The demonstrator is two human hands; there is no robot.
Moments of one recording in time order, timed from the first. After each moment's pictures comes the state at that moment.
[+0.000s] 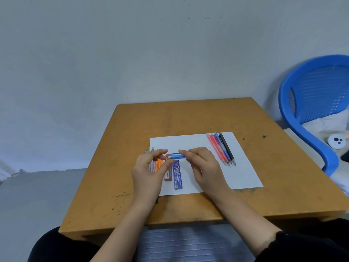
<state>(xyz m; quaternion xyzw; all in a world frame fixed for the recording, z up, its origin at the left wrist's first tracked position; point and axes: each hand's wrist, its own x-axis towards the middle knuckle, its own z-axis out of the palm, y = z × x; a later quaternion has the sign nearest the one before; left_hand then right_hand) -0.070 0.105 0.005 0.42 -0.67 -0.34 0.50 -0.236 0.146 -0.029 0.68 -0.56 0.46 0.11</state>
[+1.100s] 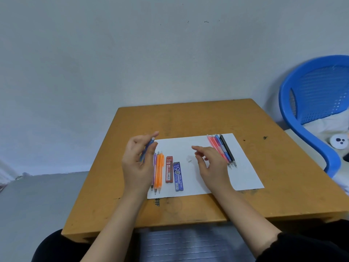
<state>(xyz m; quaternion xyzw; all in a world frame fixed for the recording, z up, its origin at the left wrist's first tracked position) -0.057 0.092 0.033 0.31 -0.70 -0.27 0.59 -0.242 0.145 -0.020 0.56 -0.66 0.50 0.04</state>
